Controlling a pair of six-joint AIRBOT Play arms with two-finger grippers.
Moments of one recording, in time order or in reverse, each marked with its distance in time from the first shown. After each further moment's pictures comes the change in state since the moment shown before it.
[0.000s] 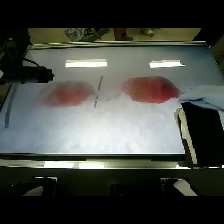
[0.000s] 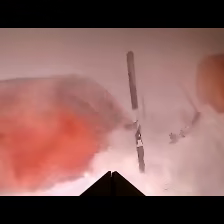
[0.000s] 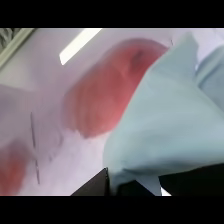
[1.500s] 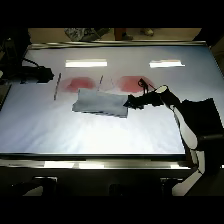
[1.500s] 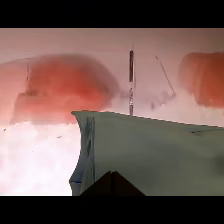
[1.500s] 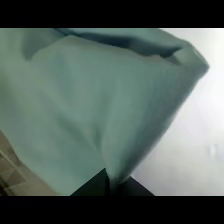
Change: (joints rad) left arm 0.000 0.005 0.000 0.000 -0.006 -0.048; right arm 1.158 -0.727 -0.085 0.174 -0.599 -0.201
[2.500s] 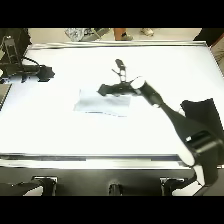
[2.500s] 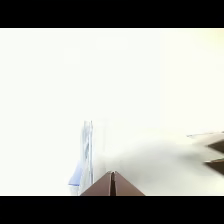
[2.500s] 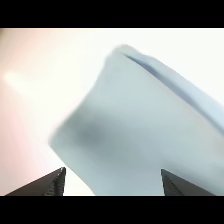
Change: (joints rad) left arm -0.011 -0.001 0.013 0.000 -0.001 -0.012; right arm 0.256 0.113 0.163 -0.196 -0.211 0.066
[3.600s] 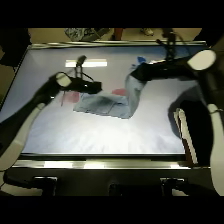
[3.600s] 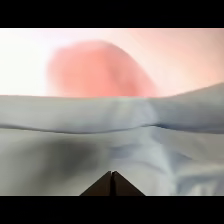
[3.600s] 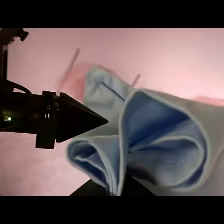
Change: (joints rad) left arm -0.258 -0.404 0.078 -0.247 0.168 -0.007; right arm -0.196 0.351 0.000 -0.037 0.225 0.043
